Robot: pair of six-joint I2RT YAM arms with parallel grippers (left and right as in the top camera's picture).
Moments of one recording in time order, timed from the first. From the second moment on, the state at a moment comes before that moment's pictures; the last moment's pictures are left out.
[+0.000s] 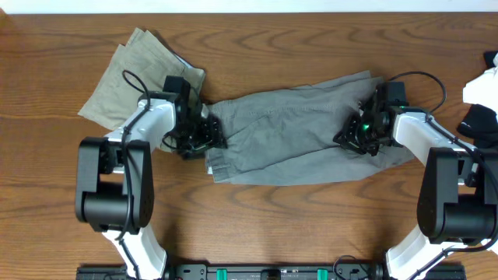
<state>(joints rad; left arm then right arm) -0.11 1.94 1.18 -0.83 0.52 -0.29 -0.03 1.86 1.02 -0.56 -0.43 0.43</state>
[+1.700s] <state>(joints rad) -0.11 1.63 1.22 -1.05 0.41 -0.16 -0.03 1.78 0.97 -0.58 -0.41 0.43</state>
